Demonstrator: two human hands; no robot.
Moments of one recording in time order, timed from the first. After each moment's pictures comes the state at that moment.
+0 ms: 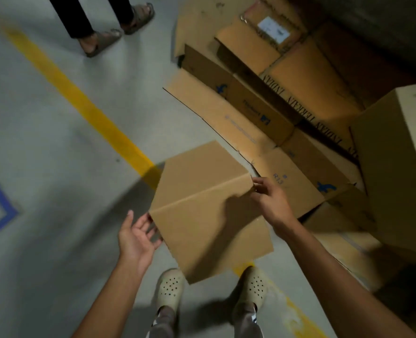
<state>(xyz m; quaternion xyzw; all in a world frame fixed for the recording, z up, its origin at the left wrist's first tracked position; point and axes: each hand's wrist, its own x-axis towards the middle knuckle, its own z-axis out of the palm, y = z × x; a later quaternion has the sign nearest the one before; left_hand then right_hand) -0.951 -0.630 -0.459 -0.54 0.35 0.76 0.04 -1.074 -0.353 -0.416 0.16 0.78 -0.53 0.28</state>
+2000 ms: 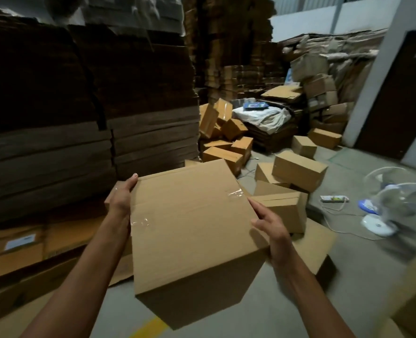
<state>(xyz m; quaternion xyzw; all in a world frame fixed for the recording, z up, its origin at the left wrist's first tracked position) -0.738 -0.596 0.126 0.12 0.53 0.73 0.43 -0.403 -0.564 0.106 0.30 0.61 -0.60 -0.42</state>
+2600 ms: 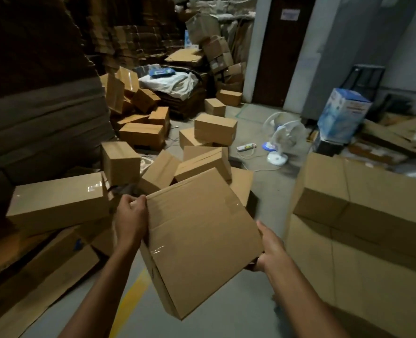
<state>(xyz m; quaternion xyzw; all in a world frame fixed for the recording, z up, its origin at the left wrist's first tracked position) -0.638 -0.652 0.046 0.46 0.65 0.53 0.31 -0.355 -0.711 0.026 0.65 0.00 -0.57 -0.50</state>
